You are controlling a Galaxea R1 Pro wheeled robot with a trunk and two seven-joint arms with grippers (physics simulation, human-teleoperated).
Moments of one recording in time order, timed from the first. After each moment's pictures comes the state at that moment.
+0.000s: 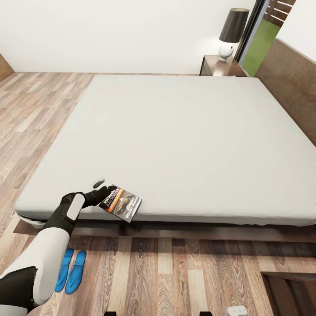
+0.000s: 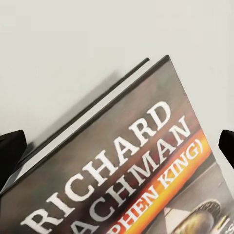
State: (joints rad) left arm -0.93 0.08 0.23 -0.68 0.49 0.65 -0.12; right arm -0.46 -0.13 -0.14 0.08 0.09 -0.30 0.39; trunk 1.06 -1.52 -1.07
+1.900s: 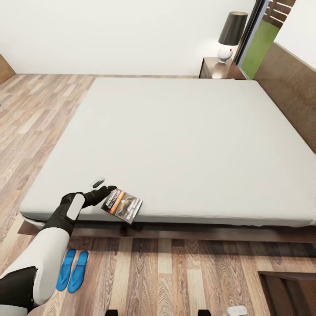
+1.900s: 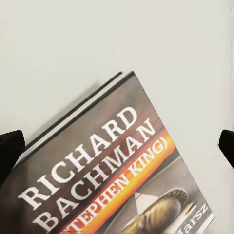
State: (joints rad) left arm -0.93 0.08 0.23 -0.67 0.49 0.64 -0.12; right arm -0.46 -0.13 -0.14 0.08 0.09 -0.30 0.39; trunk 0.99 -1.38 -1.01
